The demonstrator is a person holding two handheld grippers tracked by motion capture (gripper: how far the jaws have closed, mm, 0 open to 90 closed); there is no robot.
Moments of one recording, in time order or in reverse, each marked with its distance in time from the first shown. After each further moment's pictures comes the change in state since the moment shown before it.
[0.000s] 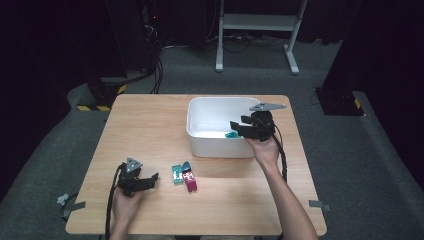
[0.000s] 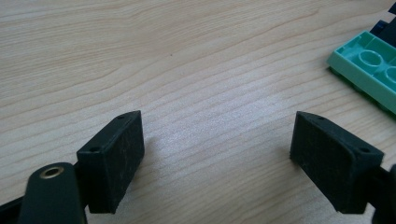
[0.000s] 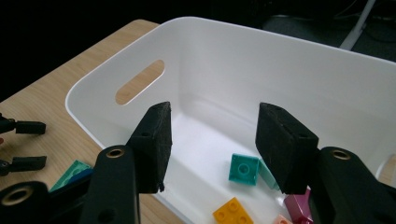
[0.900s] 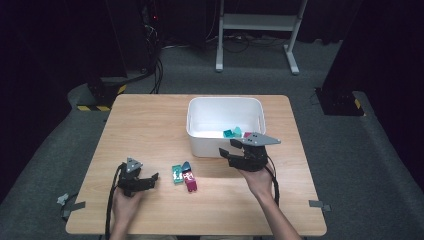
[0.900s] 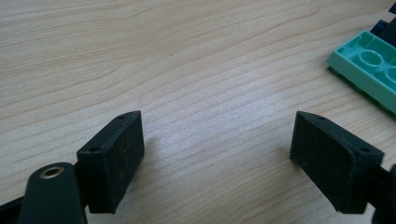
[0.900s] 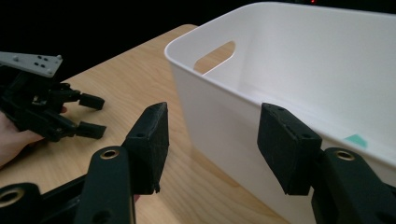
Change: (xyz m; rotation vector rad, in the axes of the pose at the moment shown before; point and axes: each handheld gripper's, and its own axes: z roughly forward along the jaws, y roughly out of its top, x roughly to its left) left arm 0.000 0.000 0.000 0.001 0.002 0.003; right arm 0.059 -0.063 -0.014 -0.094 0.113 -0.076
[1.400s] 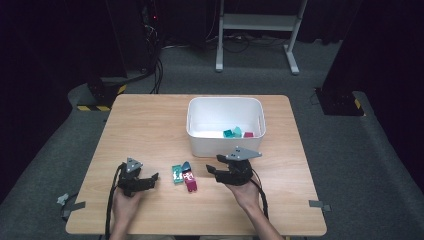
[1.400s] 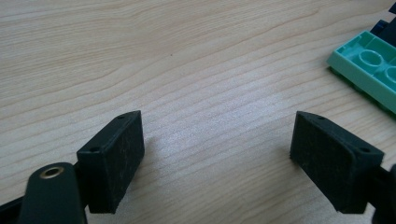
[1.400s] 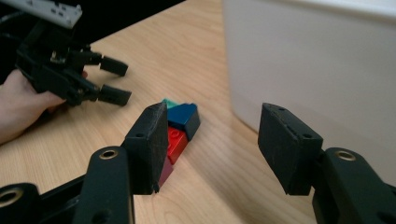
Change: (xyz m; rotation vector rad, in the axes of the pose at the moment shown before) left arm 0.000 0.000 0.000 -0.001 0.000 -0.001; right arm 0.031 -0.034 0.030 0.083 0.063 -0.012
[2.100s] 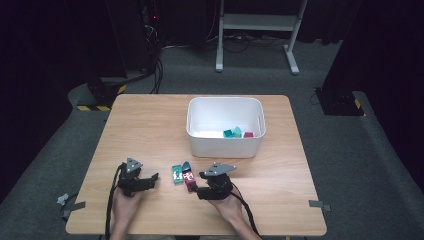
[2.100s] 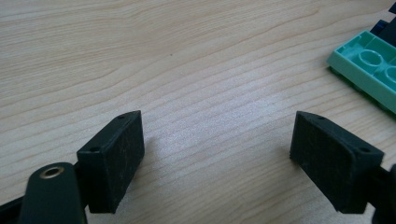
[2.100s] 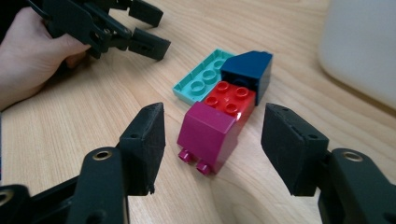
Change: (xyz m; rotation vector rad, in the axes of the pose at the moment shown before) left arm 0.000 0.000 0.000 0.000 0.001 0.001; right arm 0.038 -0.035 0.052 0.108 0.089 -0.015
